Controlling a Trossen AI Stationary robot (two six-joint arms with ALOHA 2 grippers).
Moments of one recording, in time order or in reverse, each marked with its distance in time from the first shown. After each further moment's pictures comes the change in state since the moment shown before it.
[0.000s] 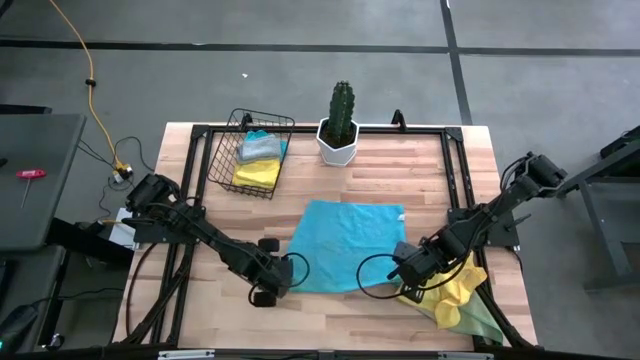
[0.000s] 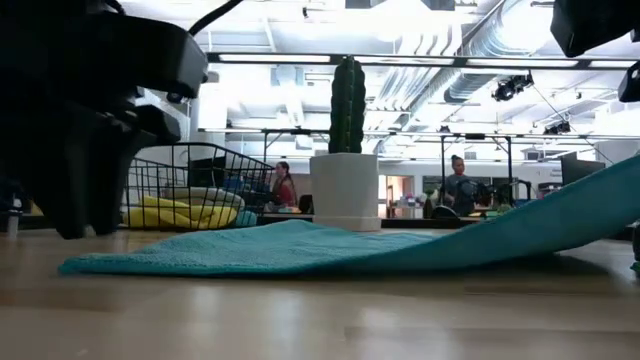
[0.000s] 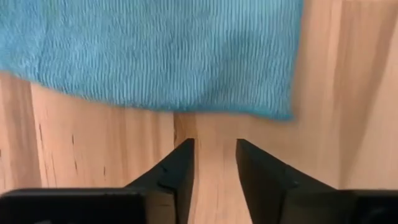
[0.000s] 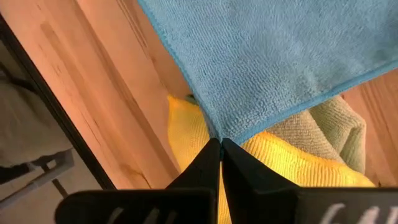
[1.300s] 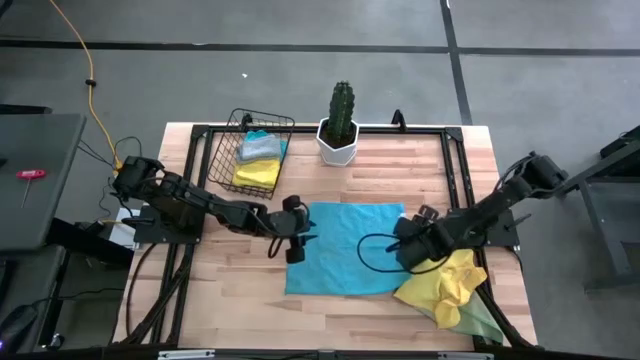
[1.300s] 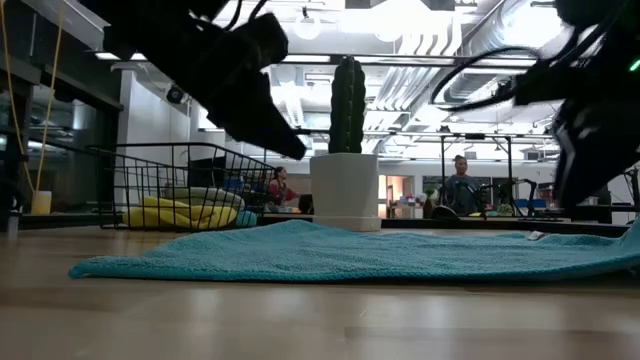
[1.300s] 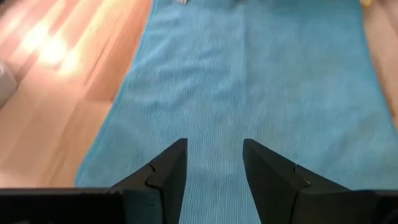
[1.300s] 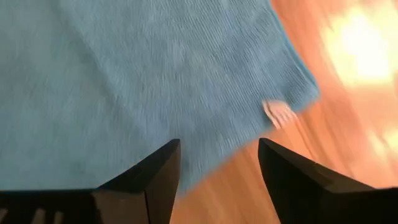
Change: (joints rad) left arm 0.338 -0.187 -0.283 0.802 -0.136 0.360; right arm -0.127 -0.009 -0.208 -0.033 0.524 -0.193
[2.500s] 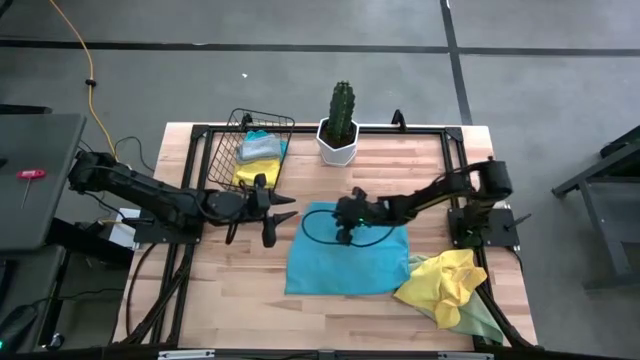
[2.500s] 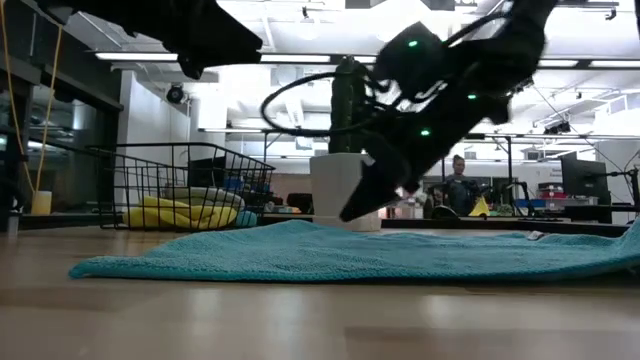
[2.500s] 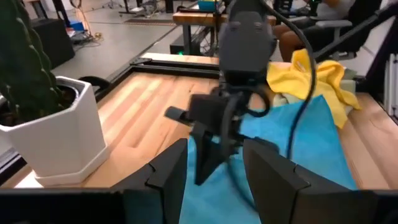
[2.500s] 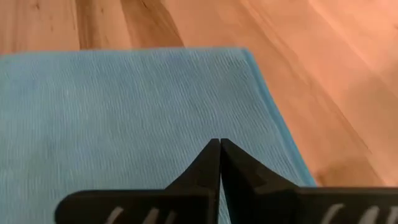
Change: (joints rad) left arm -0.023 -0.493 -0.226 0.139 -0.170 0.050; right arm -0.459 0.443 0.073 1.151 -0.195 -0.673
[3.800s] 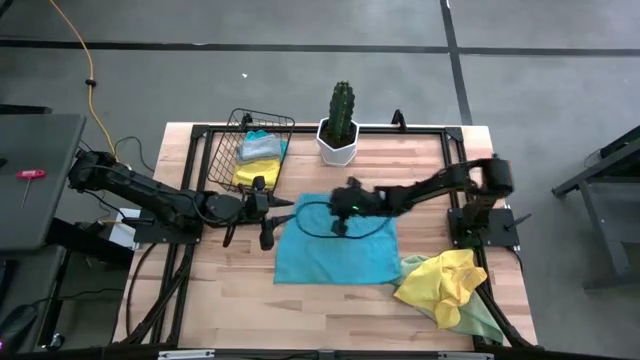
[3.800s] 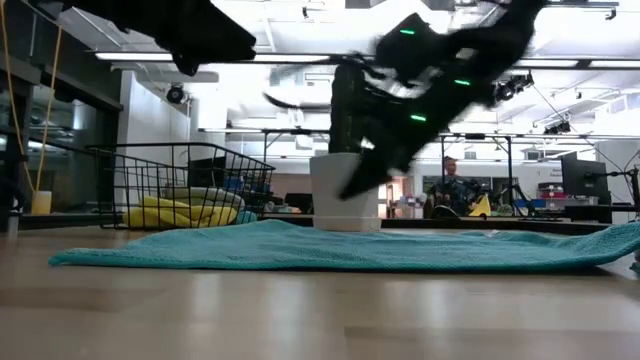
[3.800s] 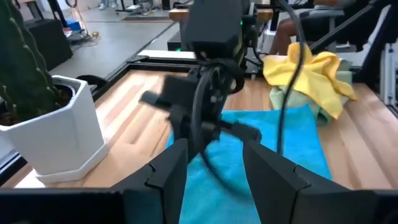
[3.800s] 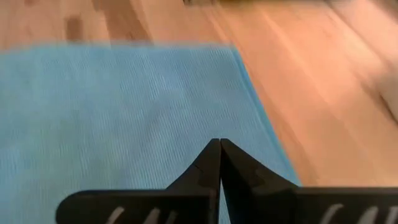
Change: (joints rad) left arm -0.032 -0.018 0.000 -0.038 -0.021 0.010; right arm -0.059 -0.038 0.069 -0.078 -0.012 -0.090
